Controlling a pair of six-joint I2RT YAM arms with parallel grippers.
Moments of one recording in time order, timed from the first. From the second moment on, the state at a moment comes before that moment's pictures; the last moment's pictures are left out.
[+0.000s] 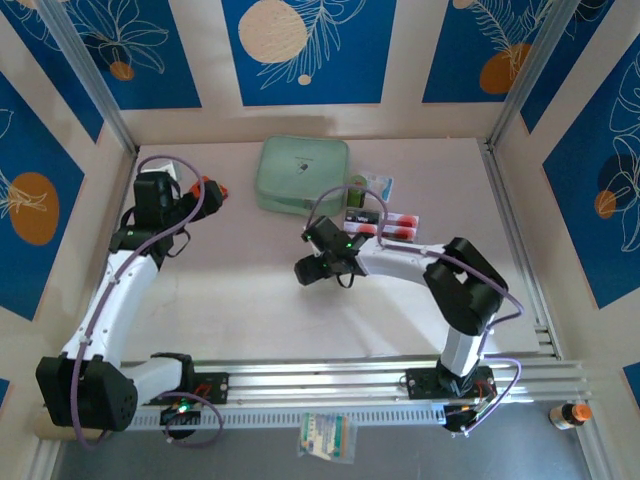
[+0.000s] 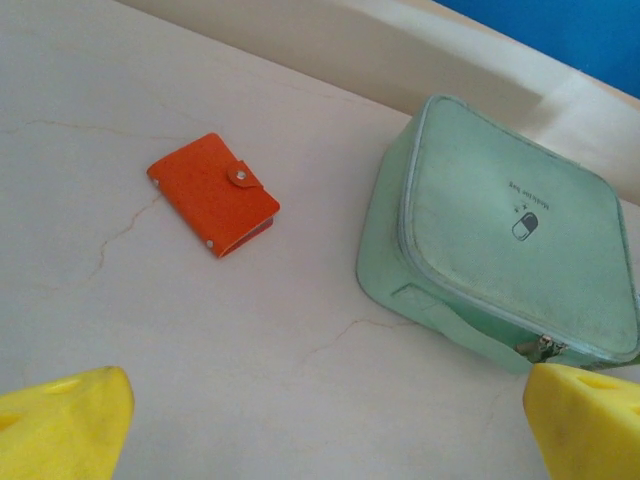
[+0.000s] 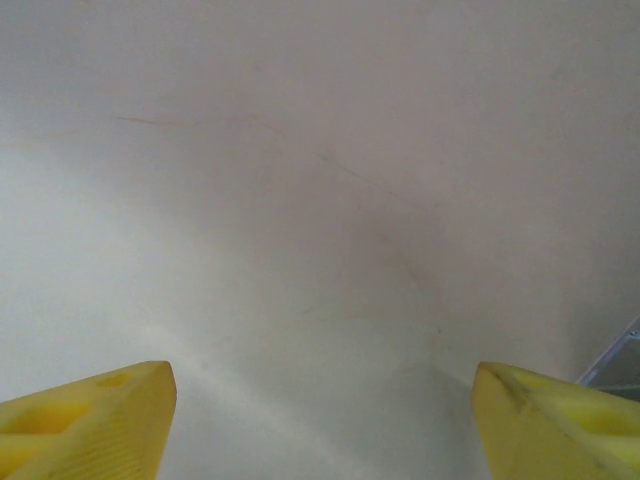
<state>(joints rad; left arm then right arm) -0.08 1.14 1.02 -0.45 0.03 -0.42 0.82 1.75 1.08 -0.37 -0.03 0.33</state>
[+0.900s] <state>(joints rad) -0.07 1.71 1.16 -0.40 -0.01 -0.74 0.71 1.39 0.94 -0.32 -0.28 0.62</state>
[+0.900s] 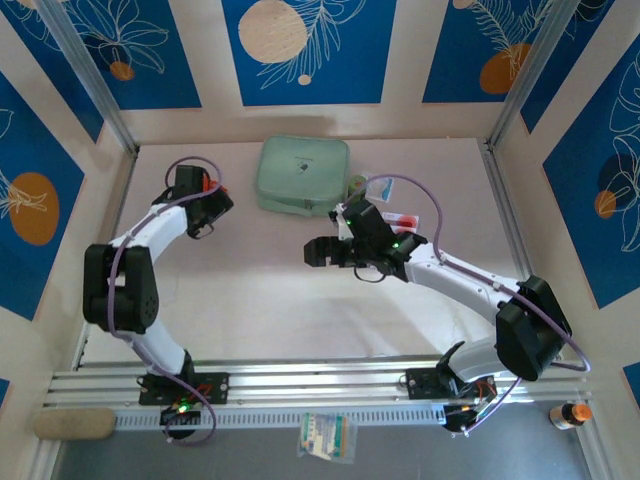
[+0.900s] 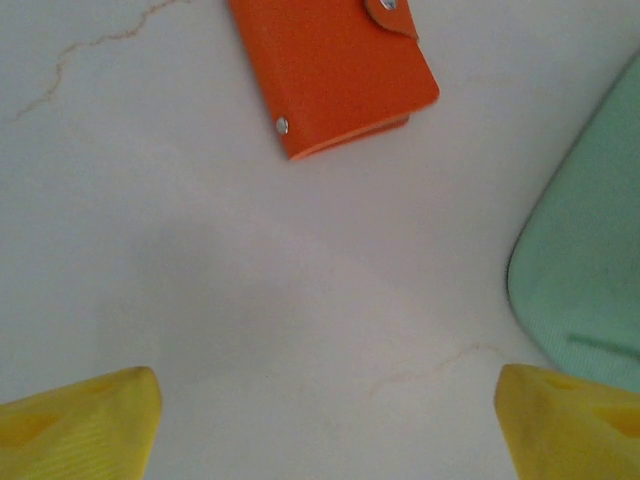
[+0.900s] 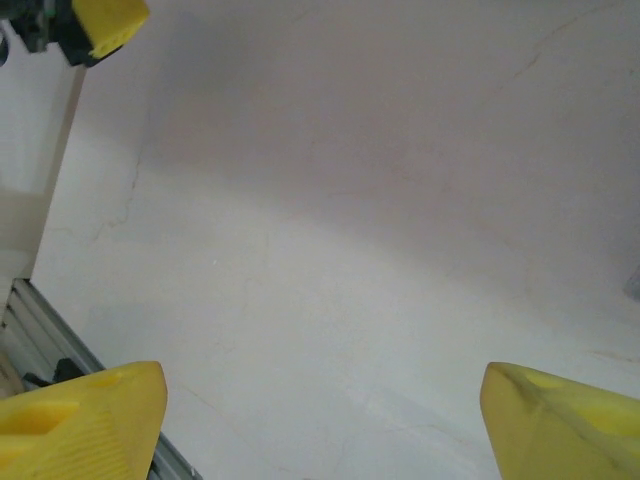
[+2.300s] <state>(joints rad) -0.04 2.08 1.72 -0.57 -0.14 -0.42 0.61 1.32 0.78 -0.22 -0.45 0.64</state>
